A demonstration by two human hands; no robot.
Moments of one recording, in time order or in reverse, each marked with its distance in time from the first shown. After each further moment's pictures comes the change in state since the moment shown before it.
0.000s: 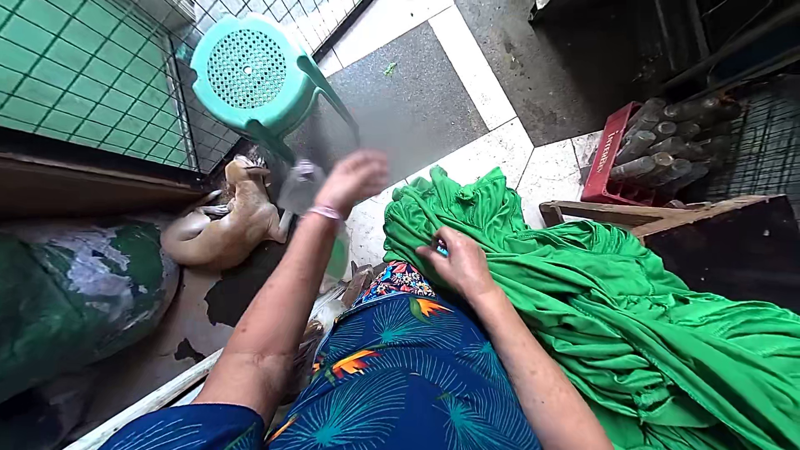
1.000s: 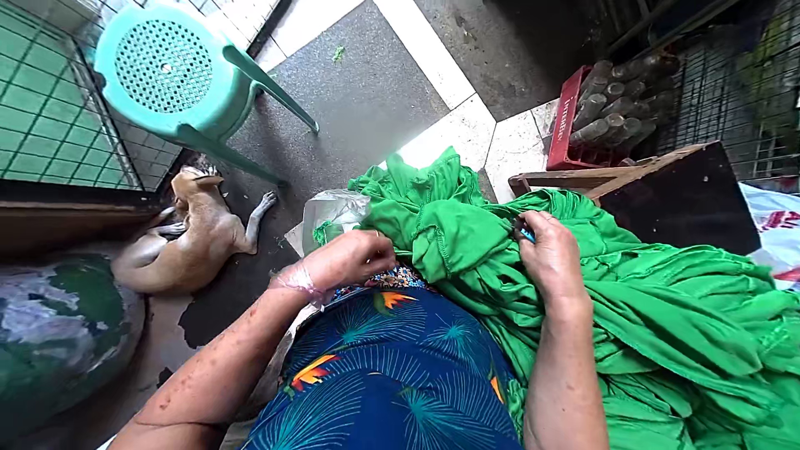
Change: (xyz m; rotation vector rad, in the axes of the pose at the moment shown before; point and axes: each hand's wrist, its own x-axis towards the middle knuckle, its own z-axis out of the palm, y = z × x) left_hand -0.069 0.006 0.062 0.673 -0.669 0.467; right_hand -0.075 0.090 -0.092 -0.193 0.419 0.183
